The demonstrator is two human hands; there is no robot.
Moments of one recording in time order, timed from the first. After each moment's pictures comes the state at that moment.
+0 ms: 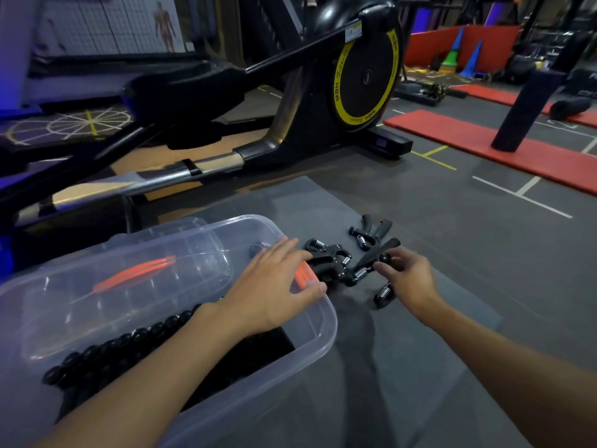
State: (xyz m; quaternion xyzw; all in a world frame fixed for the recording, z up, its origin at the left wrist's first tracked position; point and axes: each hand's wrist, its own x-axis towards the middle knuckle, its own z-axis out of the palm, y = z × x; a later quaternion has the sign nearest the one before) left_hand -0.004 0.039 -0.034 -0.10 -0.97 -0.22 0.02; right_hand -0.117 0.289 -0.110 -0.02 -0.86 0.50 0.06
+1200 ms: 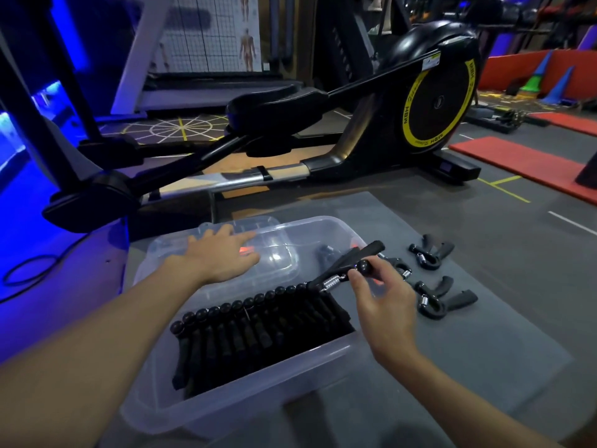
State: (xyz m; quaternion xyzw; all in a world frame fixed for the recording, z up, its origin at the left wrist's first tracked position) left_hand 0.054 -0.148 -0.015 0.15 -0.99 -0.06 -0.06; right_hand 0.032 0.133 -0.051 0.15 -0.81 0.53 0.20
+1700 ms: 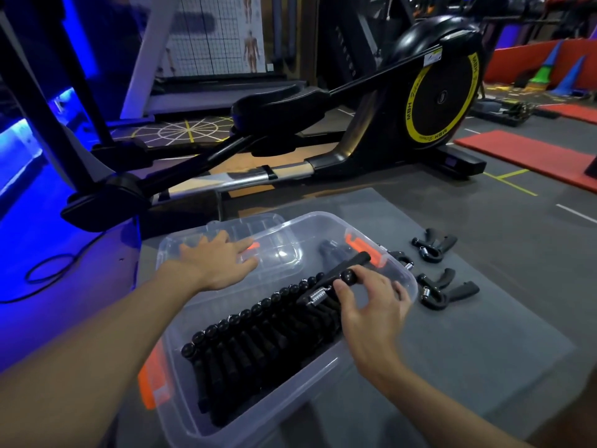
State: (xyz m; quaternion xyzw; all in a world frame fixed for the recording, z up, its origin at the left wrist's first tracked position) left_hand 0.091 -0.140 -0.007 0.16 -0.98 -0.03 -0.11; right_hand 0.070 0.122 -0.060 0.13 -0.83 0.50 0.20
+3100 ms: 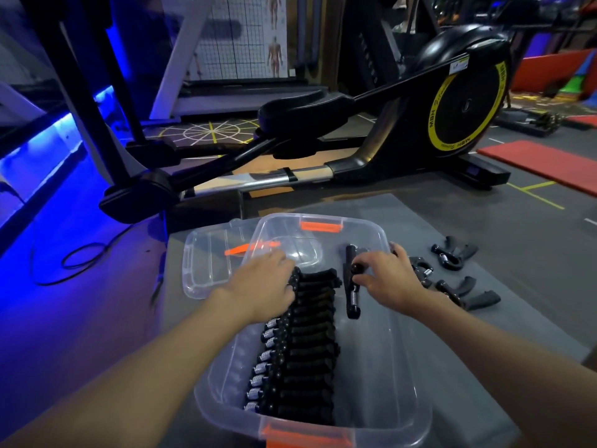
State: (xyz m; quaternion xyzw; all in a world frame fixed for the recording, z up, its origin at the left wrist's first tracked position) left_hand 0.128 -0.087 -0.020 0.02 -1.00 -0.04 0.03; right_hand -0.010 0.124 -0.036 0.35 -0.92 0.16 0.04
